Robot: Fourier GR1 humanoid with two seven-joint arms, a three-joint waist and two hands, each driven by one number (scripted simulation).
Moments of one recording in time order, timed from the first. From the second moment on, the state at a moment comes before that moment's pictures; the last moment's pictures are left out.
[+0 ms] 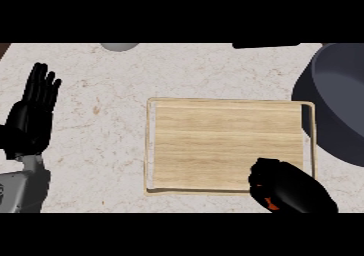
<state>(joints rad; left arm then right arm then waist) -0.22 0.22 0.14 -1.56 0.13 0.13 0.05 0.08 -0.31 0.28 -1.78 1.10 0.10 -0.67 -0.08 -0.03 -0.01</state>
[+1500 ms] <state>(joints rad) -0.26 0.20 0.10 -1.58 0.14 0.10 0.08 0.04 -0.45 -0.64 -1.97 0.60 0.30 -0.27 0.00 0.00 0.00</state>
